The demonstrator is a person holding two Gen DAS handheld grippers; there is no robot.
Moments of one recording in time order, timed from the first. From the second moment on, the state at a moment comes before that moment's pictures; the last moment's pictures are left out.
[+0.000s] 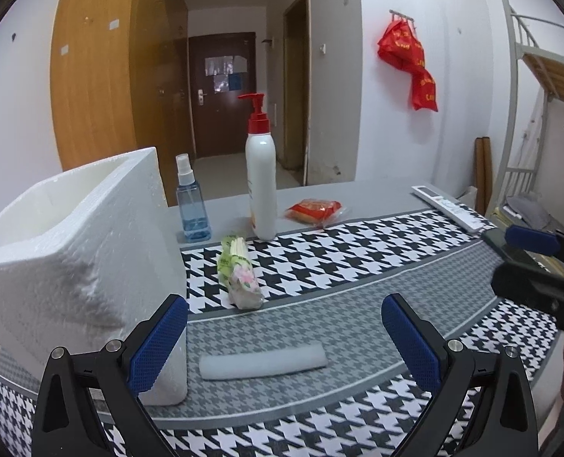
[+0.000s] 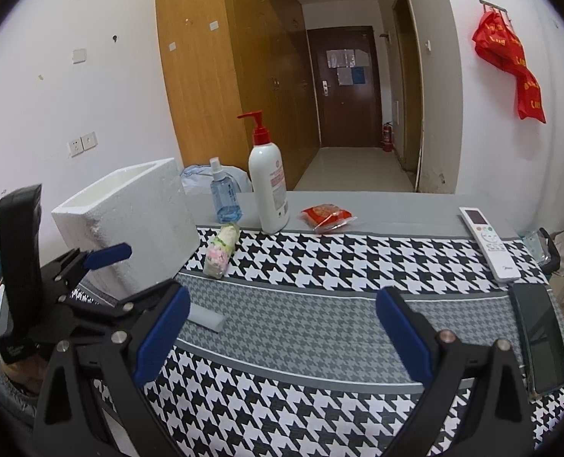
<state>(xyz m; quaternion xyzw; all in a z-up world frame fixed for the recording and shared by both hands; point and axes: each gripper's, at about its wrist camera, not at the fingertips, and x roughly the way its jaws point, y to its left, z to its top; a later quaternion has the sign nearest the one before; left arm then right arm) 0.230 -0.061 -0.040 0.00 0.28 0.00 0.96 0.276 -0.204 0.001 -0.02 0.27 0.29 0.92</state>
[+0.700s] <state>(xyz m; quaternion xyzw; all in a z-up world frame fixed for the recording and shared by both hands) 0.282 -0.070 -0.054 0.00 0.32 0.01 0.95 0.290 -0.210 -0.014 -0.02 0.29 0.29 0.91</state>
